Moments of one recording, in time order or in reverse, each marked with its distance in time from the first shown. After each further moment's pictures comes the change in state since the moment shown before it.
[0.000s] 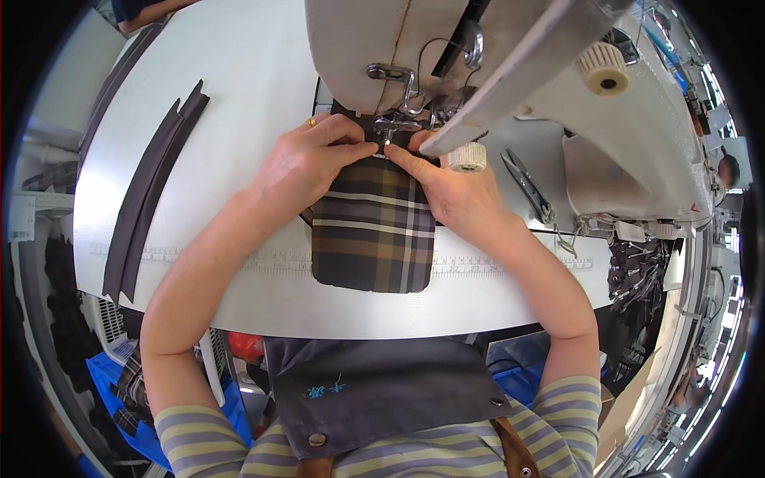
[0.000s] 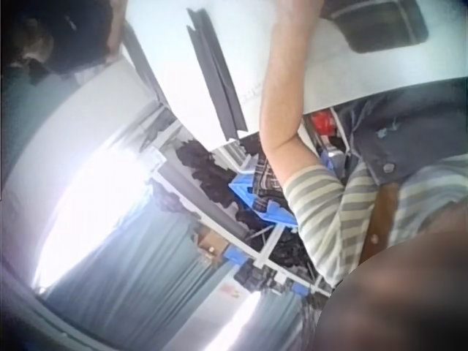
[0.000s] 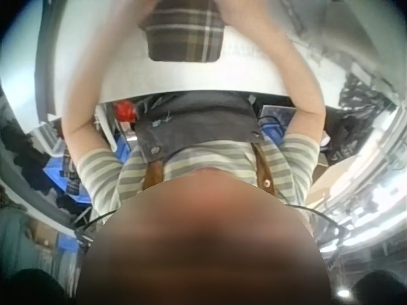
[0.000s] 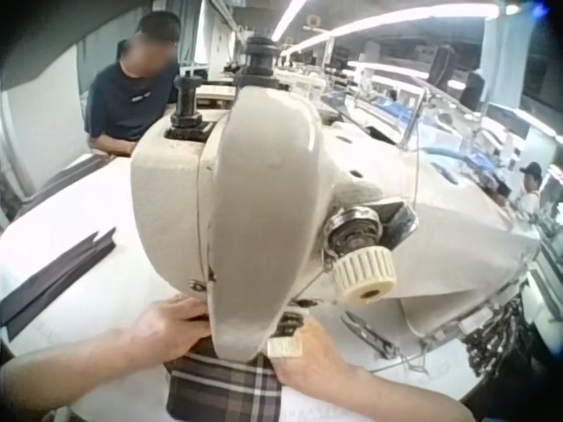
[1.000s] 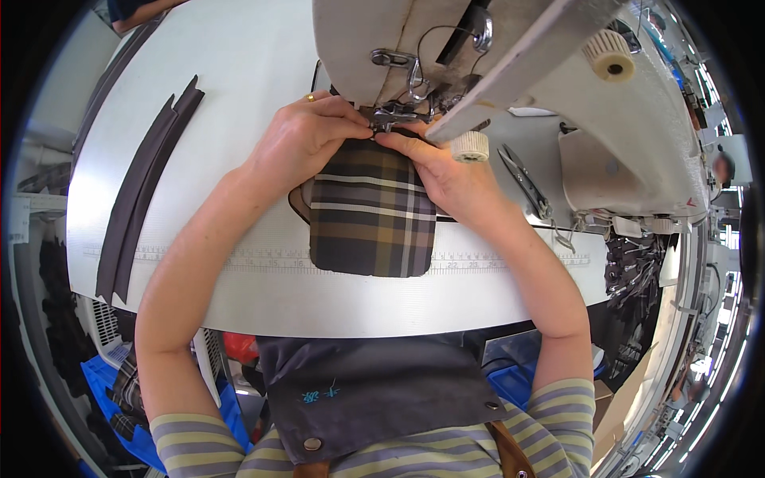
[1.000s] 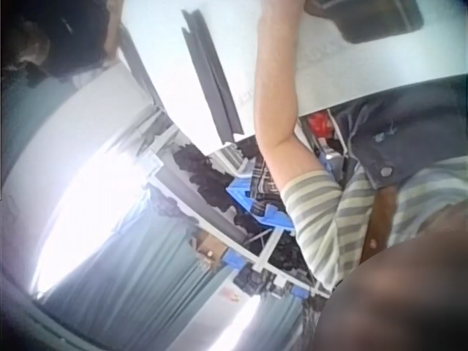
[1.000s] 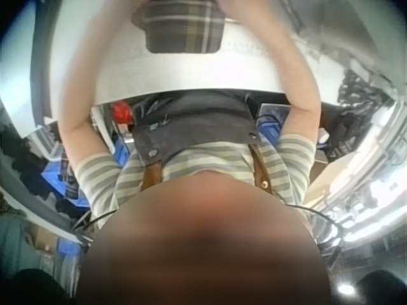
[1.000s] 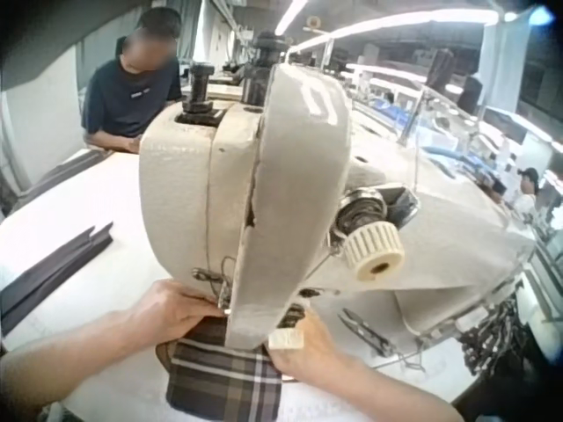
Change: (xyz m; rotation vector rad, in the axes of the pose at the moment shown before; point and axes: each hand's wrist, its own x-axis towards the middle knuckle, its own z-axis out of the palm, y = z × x) left_hand 0.016 -0.005 -0.005 -0.086 -0.005 -0.080; right_hand 0.006 0.012 0.013 0.074 0.054 0.029
